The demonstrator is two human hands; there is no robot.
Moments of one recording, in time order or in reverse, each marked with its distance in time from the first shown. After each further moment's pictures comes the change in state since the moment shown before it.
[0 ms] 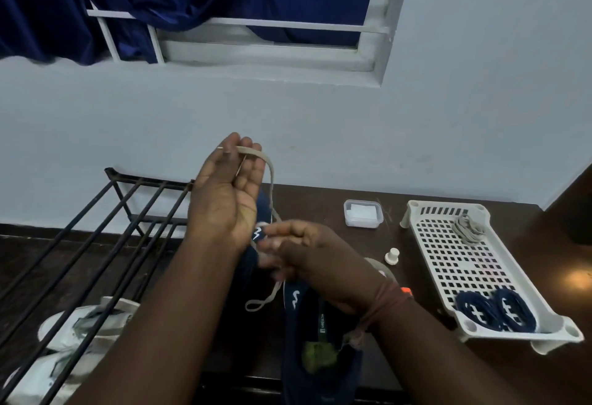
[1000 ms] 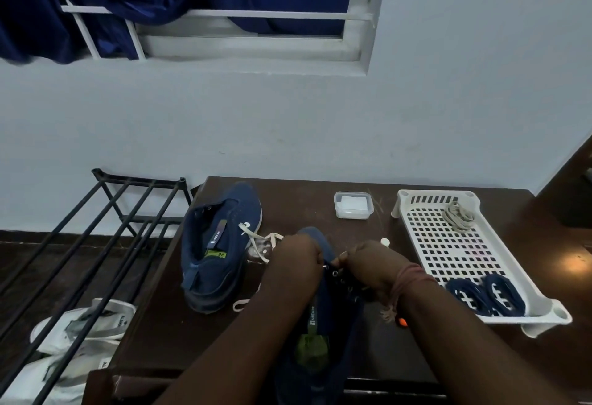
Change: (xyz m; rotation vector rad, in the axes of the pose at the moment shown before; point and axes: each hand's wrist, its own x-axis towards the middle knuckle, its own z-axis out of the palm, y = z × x) left_hand -0.035 -0.125 -0.048 2.011 -0.508 0.120; right_hand -0.007 0.044 -0.087 -0.907 0.191 0.446
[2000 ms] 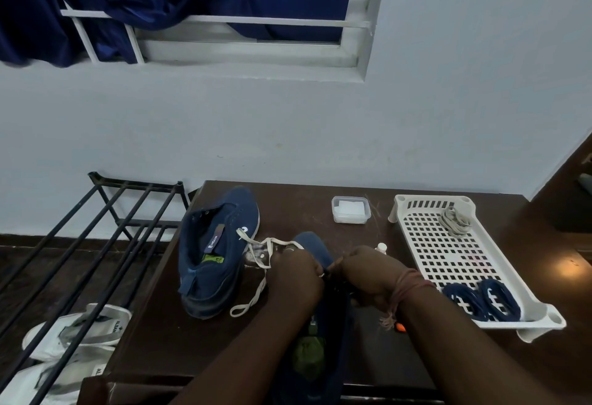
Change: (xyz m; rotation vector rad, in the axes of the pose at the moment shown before) left_hand -0.005 0.004 0.014 -0.089 -0.073 -0.172; right_hand -0.005 -0.001 -0.003 0.124 -0.159 -0.057
